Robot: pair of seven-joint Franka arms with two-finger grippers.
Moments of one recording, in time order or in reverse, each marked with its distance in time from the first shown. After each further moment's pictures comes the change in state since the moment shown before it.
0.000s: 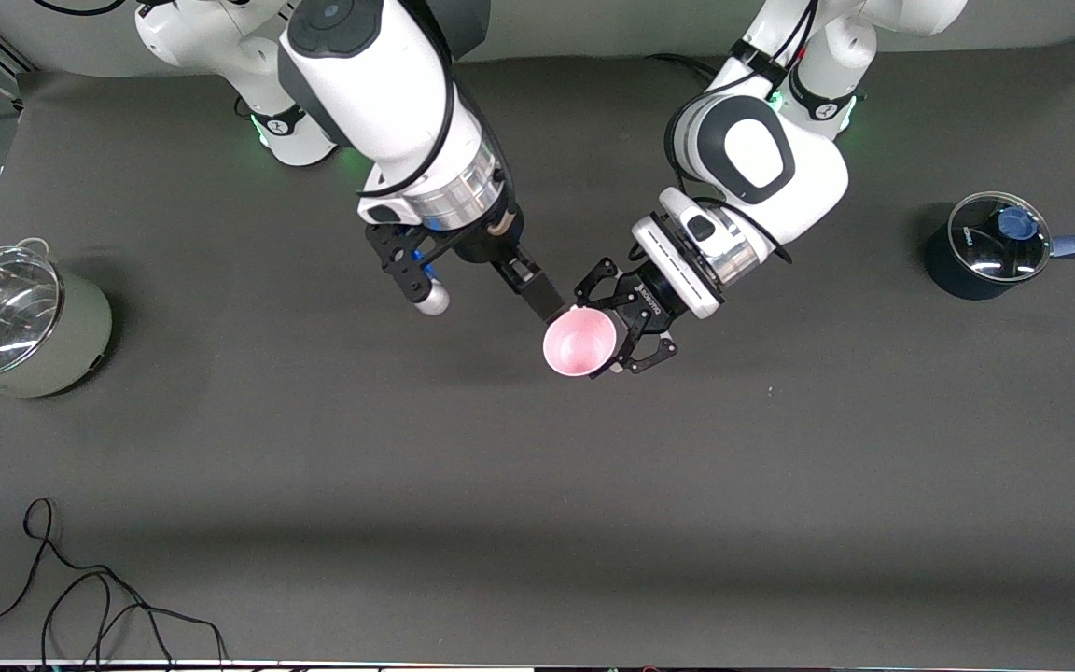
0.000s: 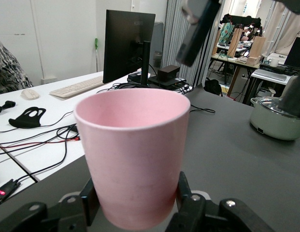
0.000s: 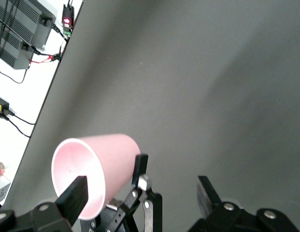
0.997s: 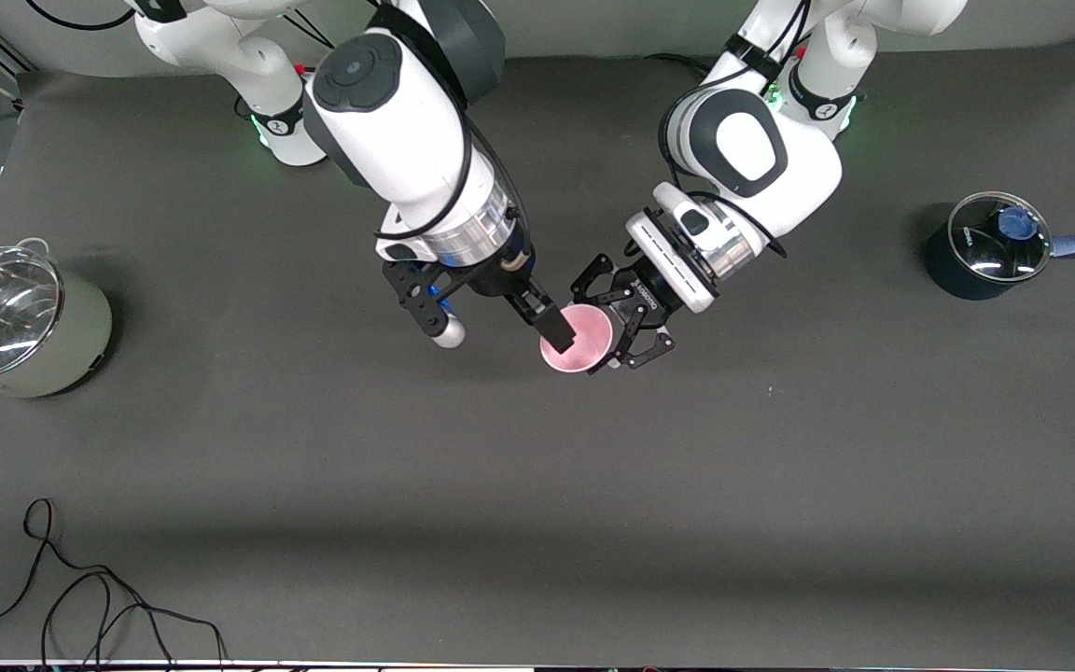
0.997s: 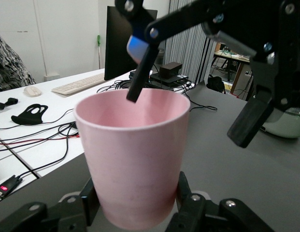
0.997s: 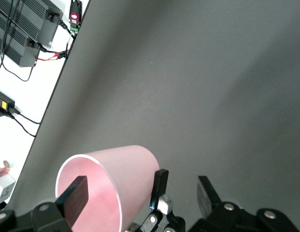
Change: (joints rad) left arm -0.002 -0.004 -0.019 0.000 -0.004 0.038 -0.001; right arm 0.003 0.066 0.015 0.002 0.000 0.095 -0.012
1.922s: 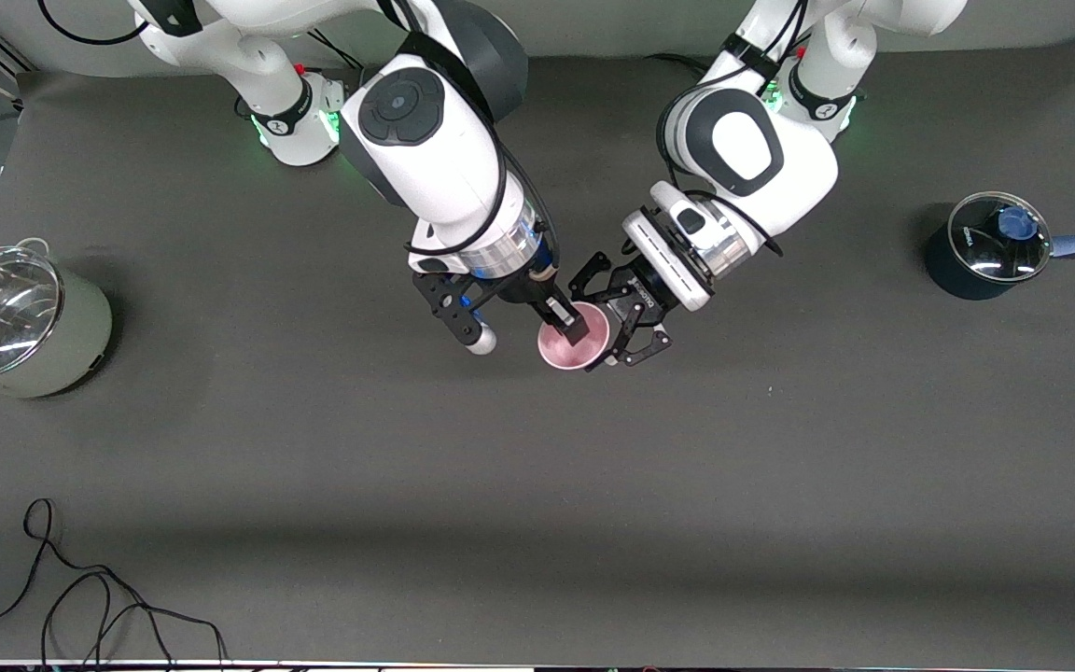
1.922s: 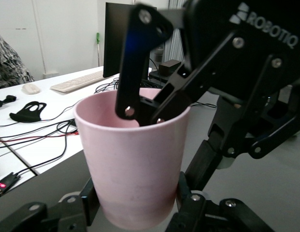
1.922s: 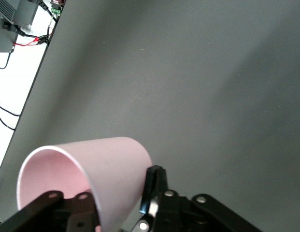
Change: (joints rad) left arm -0.003 0.000 -0.001 -0.007 0.000 0.008 0.000; right arm 0.000 0.042 0.031 0.011 0.000 -0.010 -0.005
